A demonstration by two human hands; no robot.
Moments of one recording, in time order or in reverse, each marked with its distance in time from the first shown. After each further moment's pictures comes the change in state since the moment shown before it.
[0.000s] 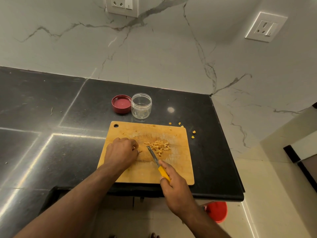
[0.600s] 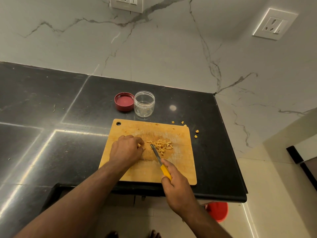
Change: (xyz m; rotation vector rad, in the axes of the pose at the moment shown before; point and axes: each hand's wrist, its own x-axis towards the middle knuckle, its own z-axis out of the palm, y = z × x) left_hand 0.005 0.004 0.005 -0.019 0.018 0.028; right_hand 0.006 0.001 0.004 -0.064 -0.003 -0.002
